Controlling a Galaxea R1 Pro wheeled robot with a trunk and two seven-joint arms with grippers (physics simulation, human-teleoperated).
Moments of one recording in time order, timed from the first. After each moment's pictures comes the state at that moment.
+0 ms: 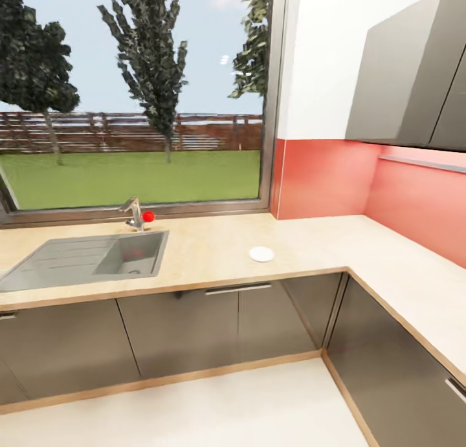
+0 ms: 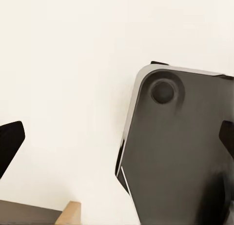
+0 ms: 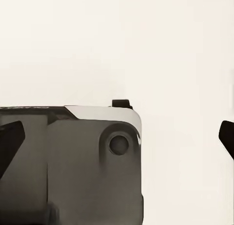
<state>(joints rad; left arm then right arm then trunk) 0.05 -0.02 0.11 -0.10 0.05 -0.31 0.19 -0.18 0.04 -0.15 -0.07 0.16 -0.11 -0.07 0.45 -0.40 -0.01</state>
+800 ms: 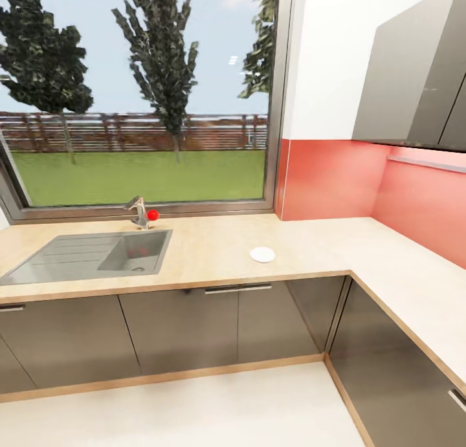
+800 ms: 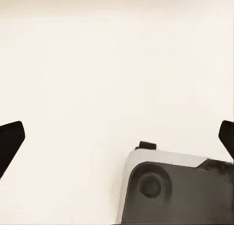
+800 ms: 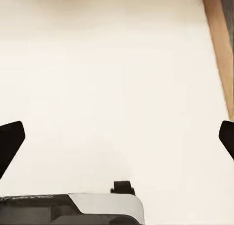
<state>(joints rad) 0.01 -0.02 0.10 -0.28 -0.02 -0.33 0.19 -0.18 0.06 -0.14 -0.32 0.16 -0.15 -0.07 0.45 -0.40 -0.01</state>
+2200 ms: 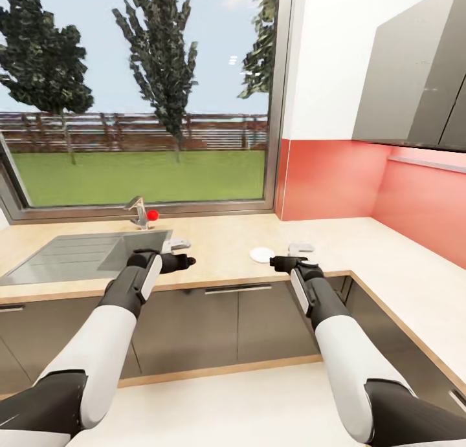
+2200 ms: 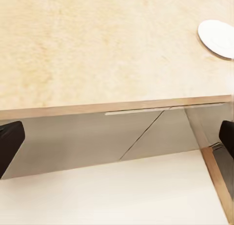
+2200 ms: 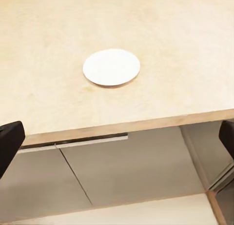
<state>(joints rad) -0.97 -0.07 0.08 -0.78 0.04 0.76 -0.08 -0.93 0.16 -0.15 -0.72 0.15 0.45 -0.03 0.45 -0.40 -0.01</state>
